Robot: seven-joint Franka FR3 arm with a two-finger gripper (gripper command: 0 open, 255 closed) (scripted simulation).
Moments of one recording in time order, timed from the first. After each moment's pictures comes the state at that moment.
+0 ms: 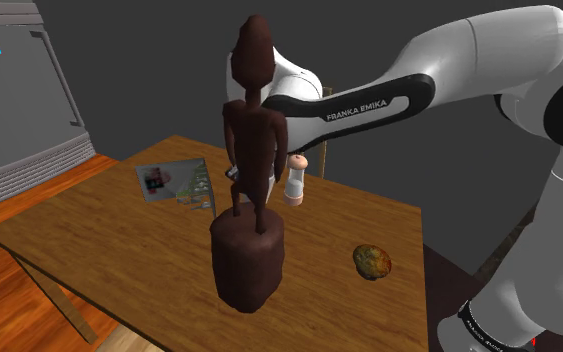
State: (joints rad) arm 0.20 0.24 0.42 -1.72 -0.29 2.03 0.44
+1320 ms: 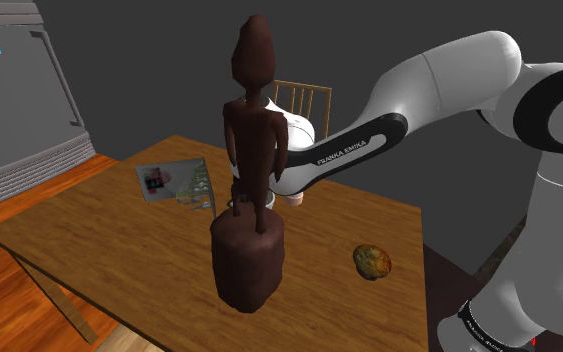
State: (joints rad) arm 0.21 0.32 0.40 -1.85 -0.36 2.22 0.51
